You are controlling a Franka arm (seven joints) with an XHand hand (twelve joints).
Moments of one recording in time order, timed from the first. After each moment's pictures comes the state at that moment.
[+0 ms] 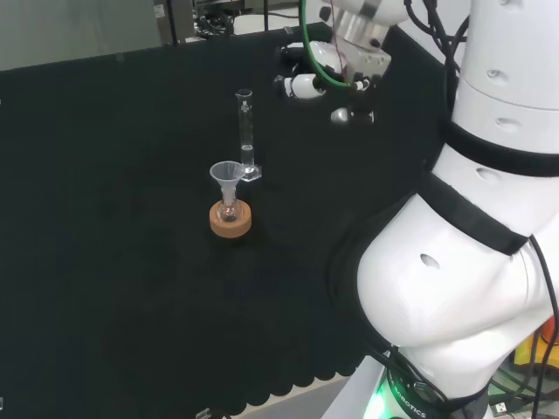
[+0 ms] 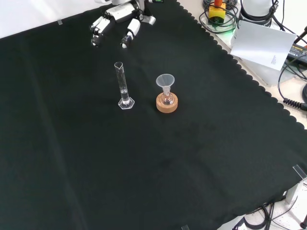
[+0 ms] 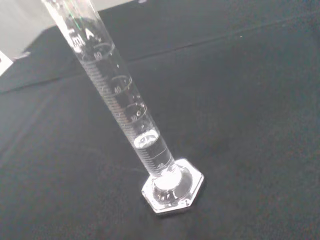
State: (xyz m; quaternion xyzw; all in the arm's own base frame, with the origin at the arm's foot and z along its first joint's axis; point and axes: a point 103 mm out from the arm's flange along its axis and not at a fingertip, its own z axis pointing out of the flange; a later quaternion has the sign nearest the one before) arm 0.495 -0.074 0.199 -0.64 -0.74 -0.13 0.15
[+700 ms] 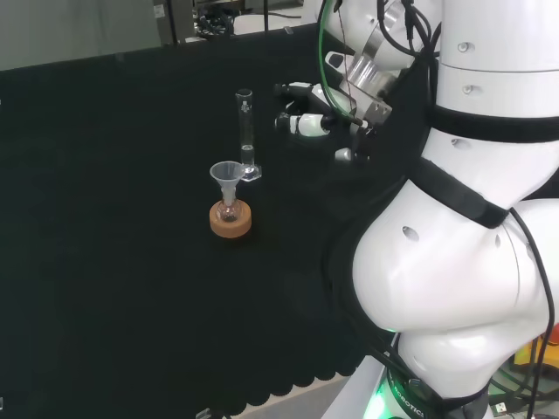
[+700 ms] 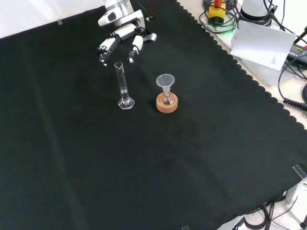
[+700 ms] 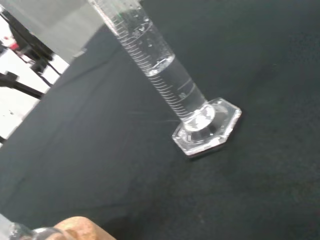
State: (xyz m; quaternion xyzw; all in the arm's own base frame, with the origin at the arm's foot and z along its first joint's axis) arm 0.490 -0.071 0.119 -0.58 -0.75 -0.22 0.23
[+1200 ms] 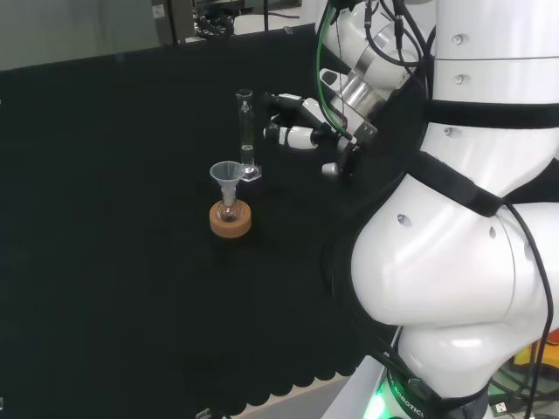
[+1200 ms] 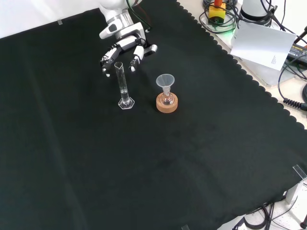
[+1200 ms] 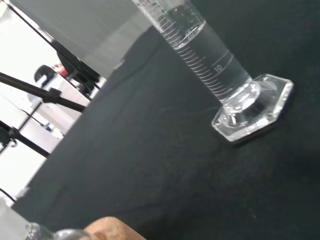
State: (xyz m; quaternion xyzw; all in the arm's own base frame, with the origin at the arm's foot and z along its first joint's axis) arm 0.500 -0.045 0.088 -0.54 -0.75 -0.28 0.27
